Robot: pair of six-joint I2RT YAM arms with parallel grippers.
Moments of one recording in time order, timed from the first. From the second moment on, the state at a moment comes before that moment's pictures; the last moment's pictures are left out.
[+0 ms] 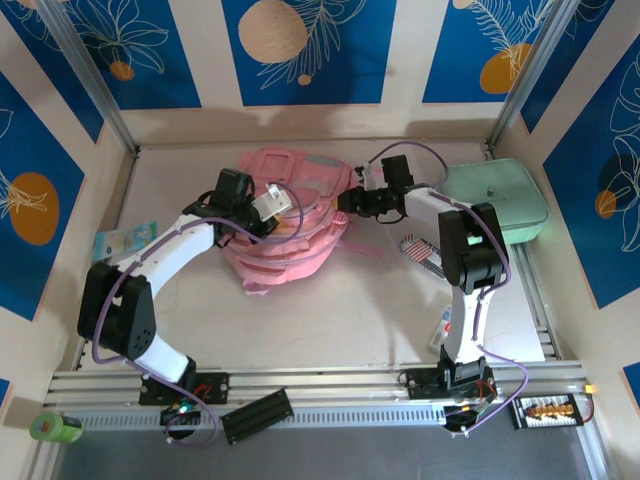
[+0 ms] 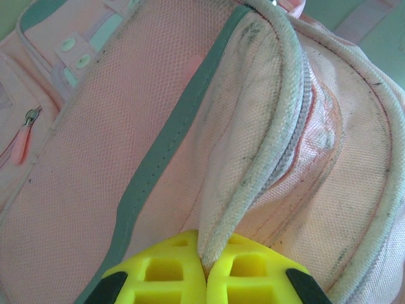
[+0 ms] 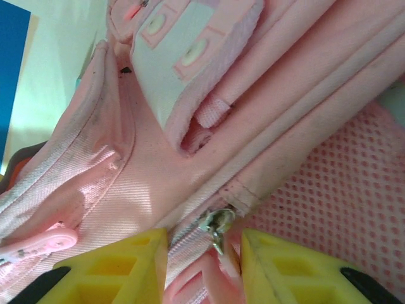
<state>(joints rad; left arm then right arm) -0.39 1.55 1.14 -0.43 0.30 0.61 0.24 2.01 1.34 -0.20 -0.82 0.32</state>
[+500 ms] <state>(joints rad) -0.36 1.55 1.14 -0.42 0.35 0.60 0.23 2.01 1.38 -0.28 -0.81 0.16</state>
